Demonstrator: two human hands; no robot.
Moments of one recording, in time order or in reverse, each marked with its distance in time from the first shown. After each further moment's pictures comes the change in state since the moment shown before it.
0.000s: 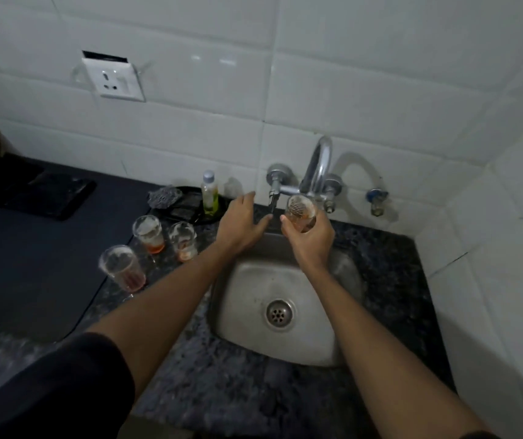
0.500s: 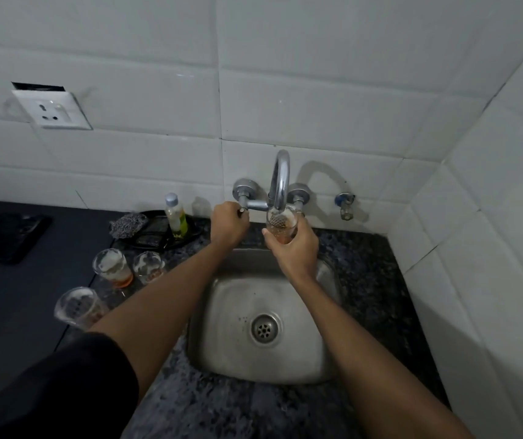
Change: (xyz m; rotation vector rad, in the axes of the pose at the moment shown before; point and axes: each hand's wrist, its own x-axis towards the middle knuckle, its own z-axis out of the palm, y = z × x) left_hand 0.072 0.032 0.034 -0.084 0.046 -0.195; right_hand 0.022 0.006 -0.023 -0.106 0.000 -0.017
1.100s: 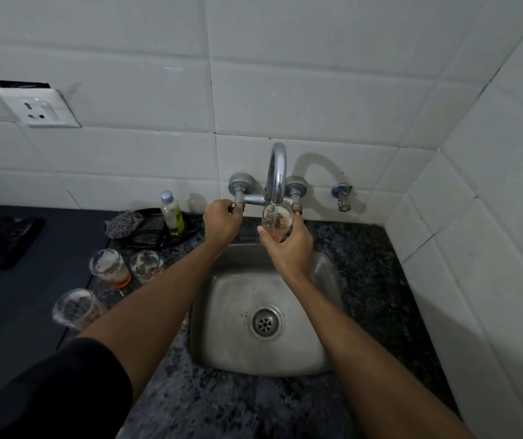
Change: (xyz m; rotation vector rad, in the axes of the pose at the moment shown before) left_hand -0.002 -0.012 -0.001 -0.121 0.033 -0.036; right_hand -0.014 -0.004 0.006 0.034 0.007 0.044
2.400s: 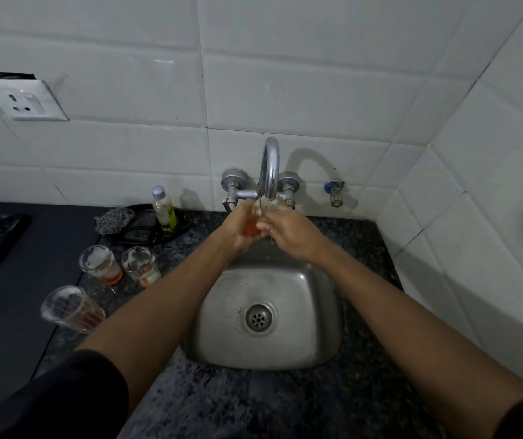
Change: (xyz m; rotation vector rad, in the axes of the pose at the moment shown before) left_hand -0.025 0.041 0.018 -1.163 -0.701 -0.605; right_hand 0.047 -0.024 -0.049 -0.488 -0.651 -0.596
